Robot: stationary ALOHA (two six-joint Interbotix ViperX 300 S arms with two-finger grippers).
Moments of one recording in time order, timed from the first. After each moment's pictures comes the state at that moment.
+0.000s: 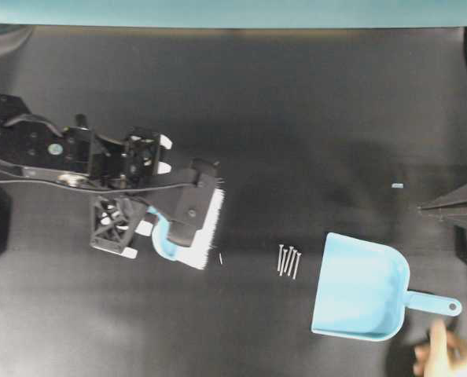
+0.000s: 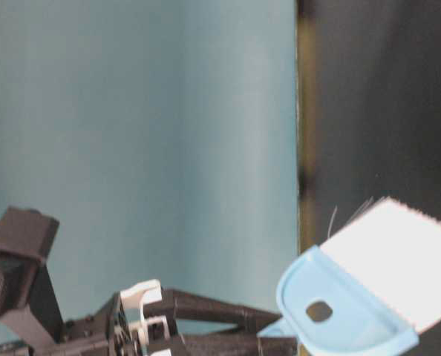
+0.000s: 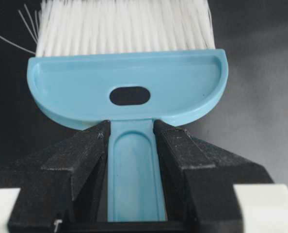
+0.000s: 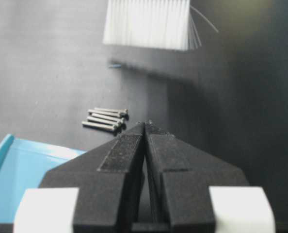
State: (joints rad) left arm 0.00 -0.08 0.37 0.05 0.96 0.27; right arm 0.07 -1.45 1.48 0.00 0.18 -0.01
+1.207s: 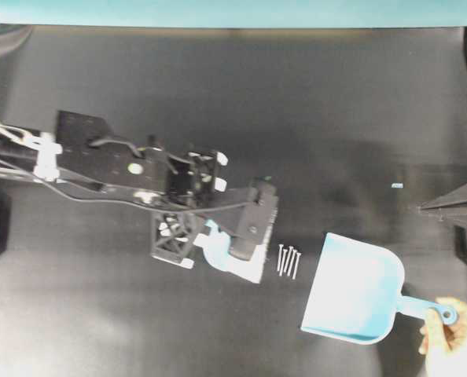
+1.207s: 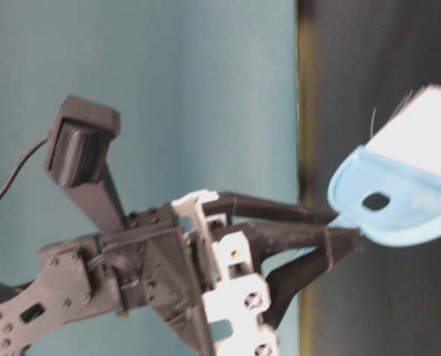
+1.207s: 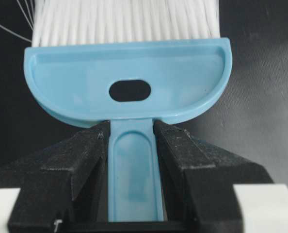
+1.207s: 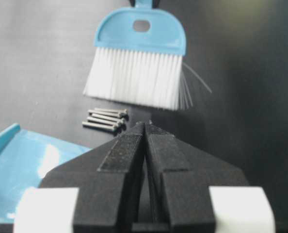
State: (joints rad) left arm -0.01 0.17 0.21 0.05 0.86 0.30; right arm 0.07 -1.45 1.48 0.00 0.18 -0.01
